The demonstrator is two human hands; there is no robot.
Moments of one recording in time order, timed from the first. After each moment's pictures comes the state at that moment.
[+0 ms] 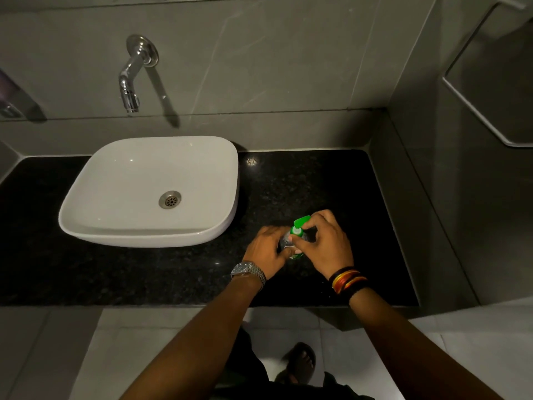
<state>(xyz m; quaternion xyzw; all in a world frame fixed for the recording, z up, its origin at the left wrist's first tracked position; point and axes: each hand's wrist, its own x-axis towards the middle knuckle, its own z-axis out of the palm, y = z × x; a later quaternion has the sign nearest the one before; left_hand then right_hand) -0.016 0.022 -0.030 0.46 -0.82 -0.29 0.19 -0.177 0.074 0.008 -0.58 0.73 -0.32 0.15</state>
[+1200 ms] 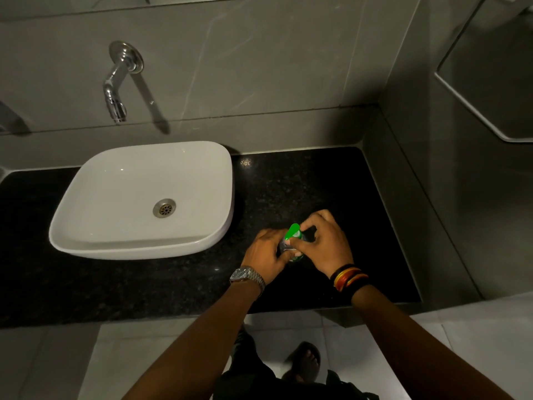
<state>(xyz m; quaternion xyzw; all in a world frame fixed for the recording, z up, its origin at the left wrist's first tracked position) -0.013 0.014 -0.034 0.44 -0.83 -0.30 0.18 -0.179 0.066 0.008 -0.56 0.73 -0.33 0.21</state>
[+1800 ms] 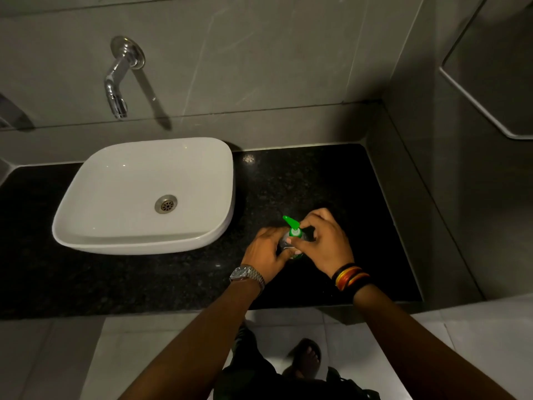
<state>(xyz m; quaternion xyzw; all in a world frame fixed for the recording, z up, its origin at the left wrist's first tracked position) -0.014 0.017 -0.035 0.45 -0.83 -0.29 0.17 -0.182 0.067 -0.001 -0.58 0.72 -0.33 0.20</state>
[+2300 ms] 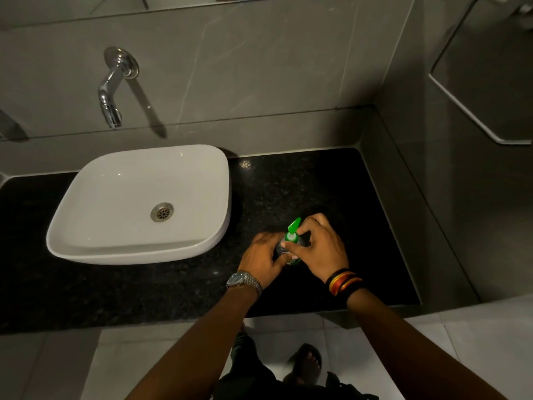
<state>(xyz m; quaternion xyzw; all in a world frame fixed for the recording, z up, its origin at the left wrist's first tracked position) -0.013 0.014 -0.034 0.45 -0.83 -0.29 0.17 -0.180 0.064 -0.002 -0.57 0.73 -0.33 0.19</state>
